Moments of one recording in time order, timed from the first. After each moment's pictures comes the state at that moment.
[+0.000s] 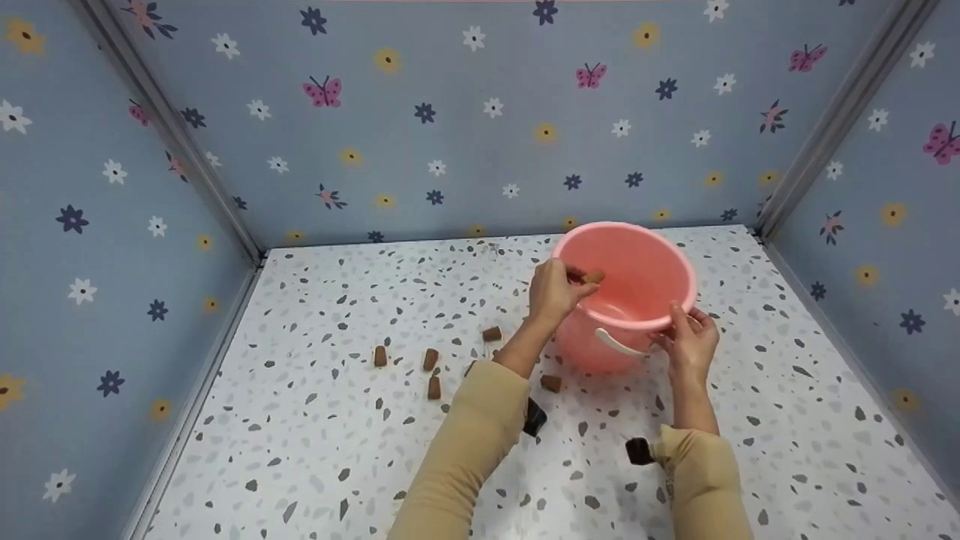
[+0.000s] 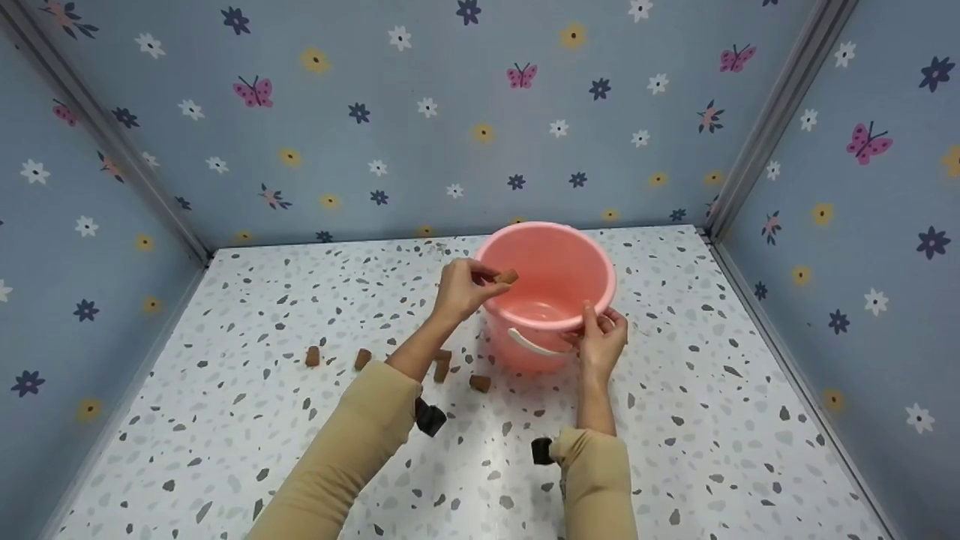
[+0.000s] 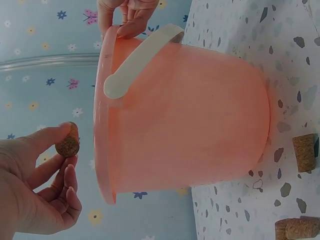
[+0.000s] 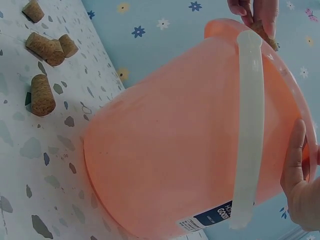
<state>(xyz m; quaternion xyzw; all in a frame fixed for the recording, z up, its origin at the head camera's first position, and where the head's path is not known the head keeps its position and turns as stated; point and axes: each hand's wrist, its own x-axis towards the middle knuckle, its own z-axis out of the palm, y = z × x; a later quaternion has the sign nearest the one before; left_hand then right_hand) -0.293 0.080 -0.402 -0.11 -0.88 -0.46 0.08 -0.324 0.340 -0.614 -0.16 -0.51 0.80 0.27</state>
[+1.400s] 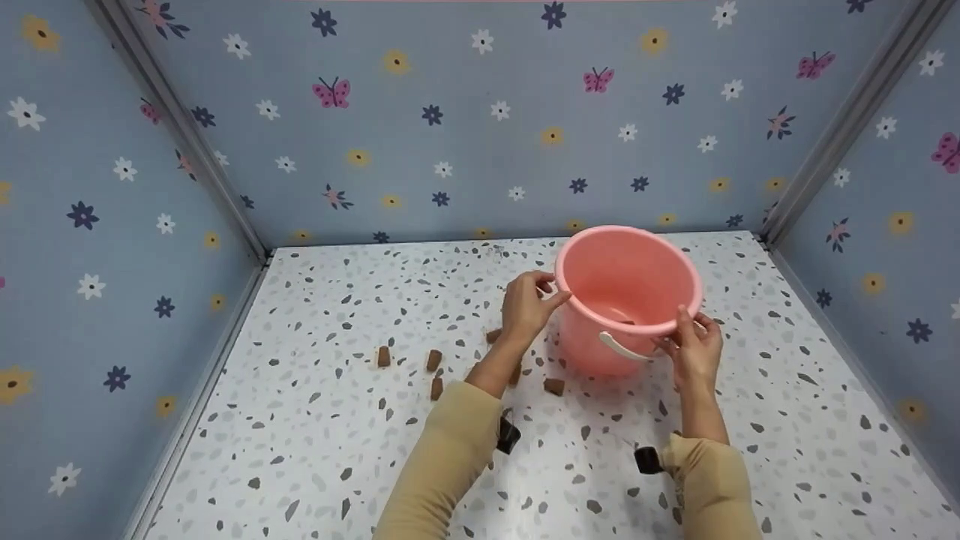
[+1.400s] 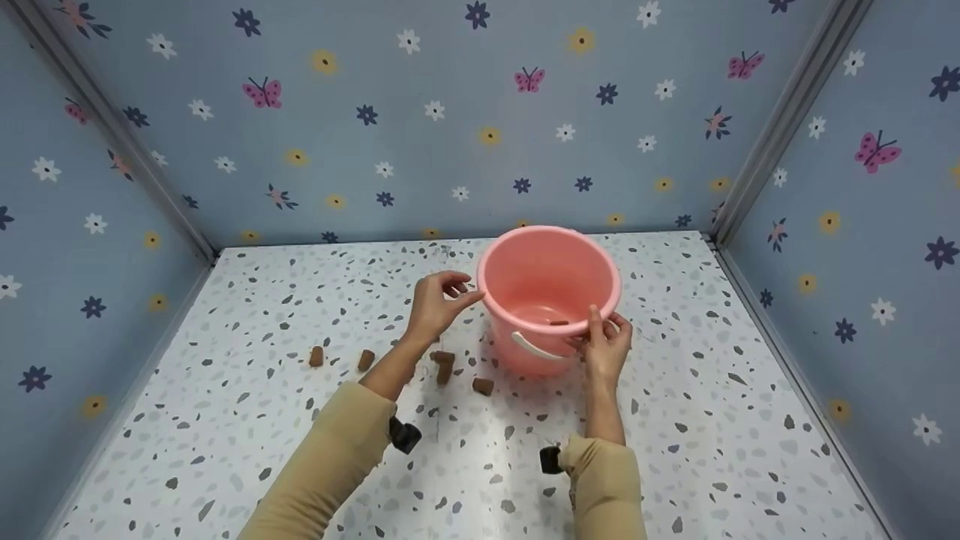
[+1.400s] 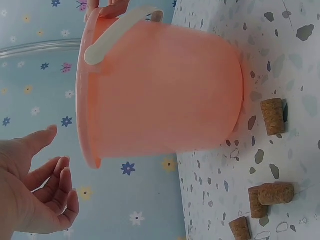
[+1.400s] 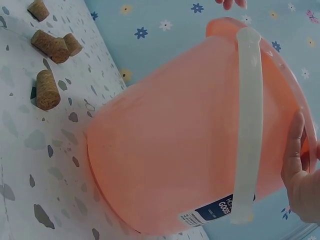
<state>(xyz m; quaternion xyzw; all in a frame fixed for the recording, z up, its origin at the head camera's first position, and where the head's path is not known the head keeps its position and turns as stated) -0.283 0.040 -0.421 -0.10 -0.86 -0.49 0.13 -0.269 0.294 -0.523 -0.16 -0.51 0.82 0.21</state>
